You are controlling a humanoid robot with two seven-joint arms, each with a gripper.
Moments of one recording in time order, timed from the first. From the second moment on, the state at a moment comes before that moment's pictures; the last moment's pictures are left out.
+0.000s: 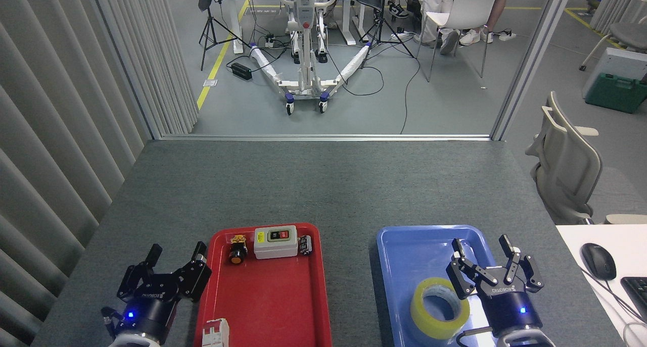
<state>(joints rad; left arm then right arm) 0.02 0.18 0.02 -1.64 -1.12 -0.11 0.03 0.00 -0.29 0.14 -1.52 1.19 0.03 -0.20</state>
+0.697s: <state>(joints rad) 0.03 0.29 0.01 -1.72 -1.11 -0.29 0.07 0.09 -0.25 0.08 -1.54 1.13 0.02 -0.23</state>
